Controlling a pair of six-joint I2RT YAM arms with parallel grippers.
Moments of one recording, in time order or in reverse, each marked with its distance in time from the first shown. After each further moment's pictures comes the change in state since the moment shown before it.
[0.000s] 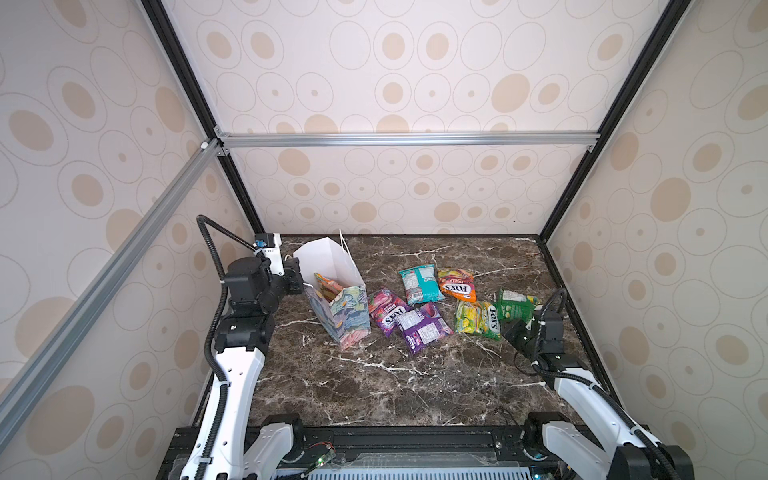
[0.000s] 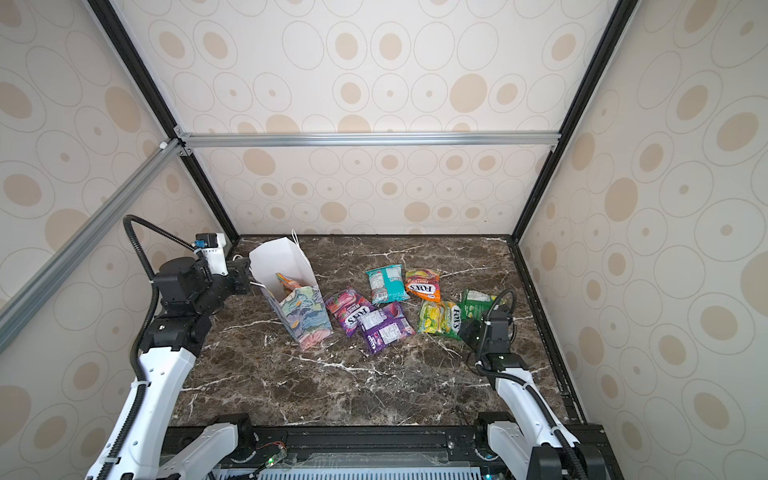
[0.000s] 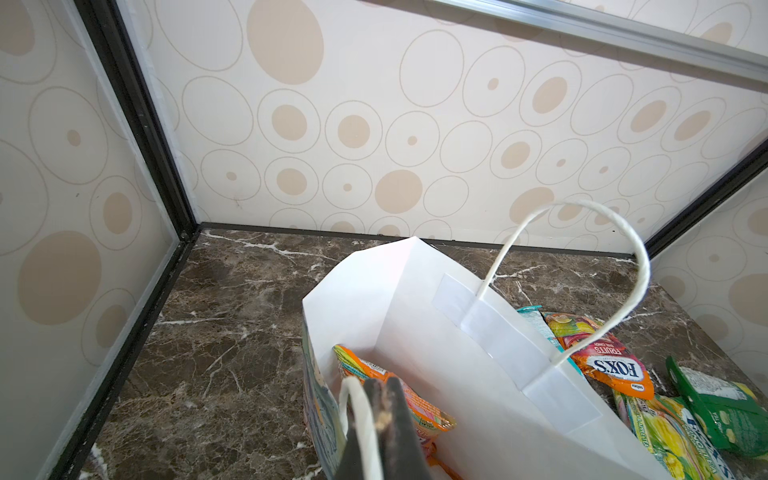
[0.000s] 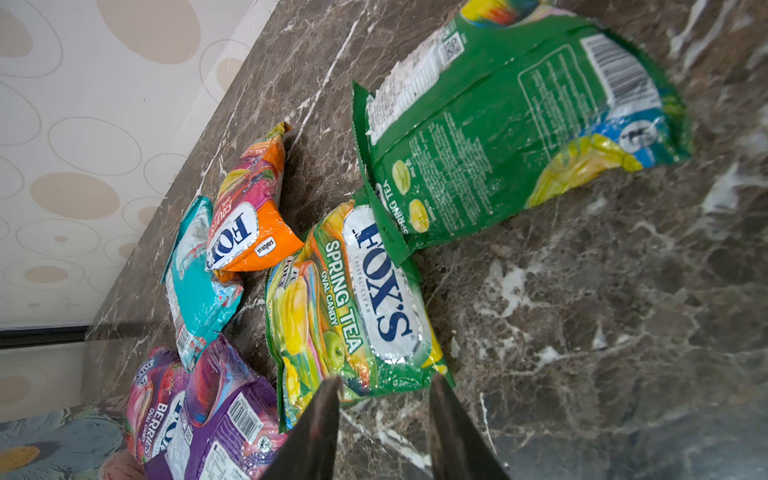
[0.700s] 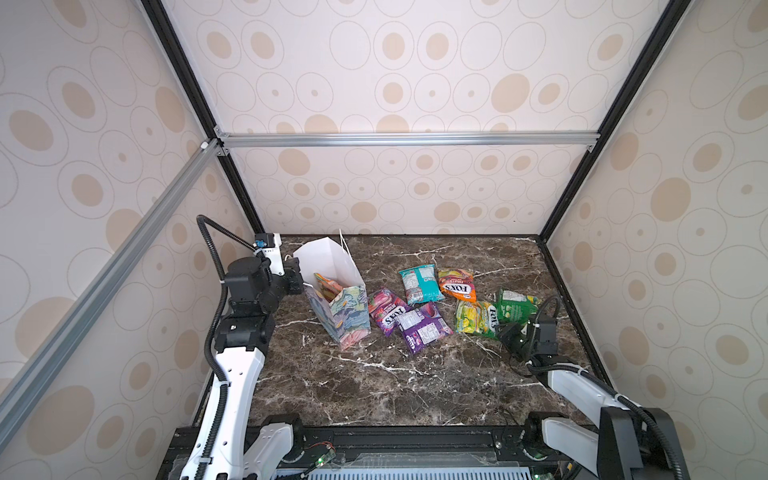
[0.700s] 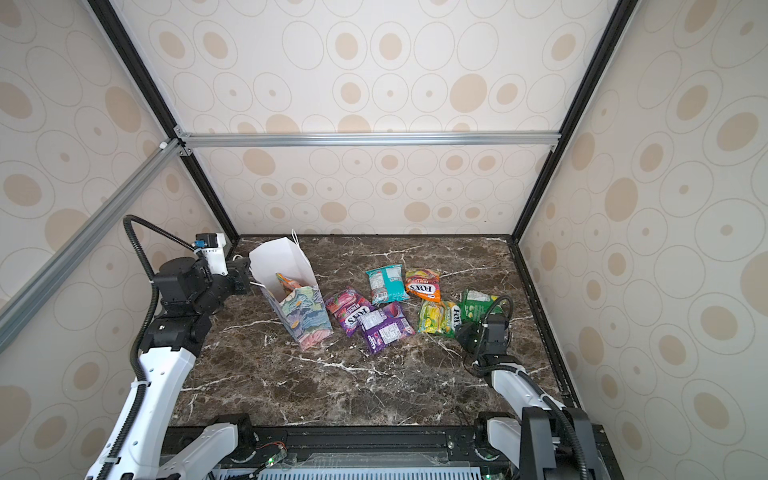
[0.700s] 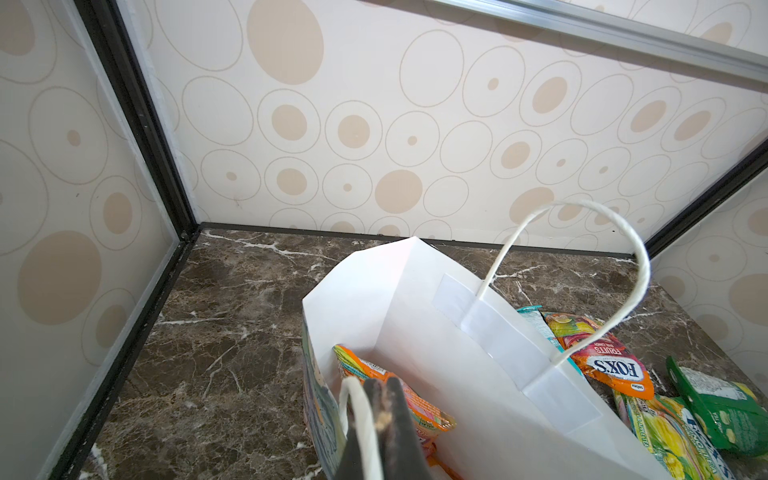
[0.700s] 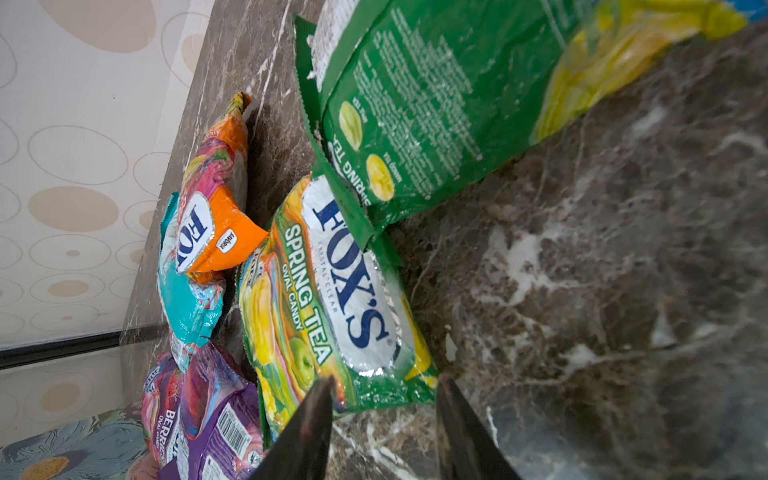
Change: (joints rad) left arm 0.000 0.000 0.000 0.000 0.000 0.000; right arm -0.027 0.173 -0.070 0.201 -0.098 0.102
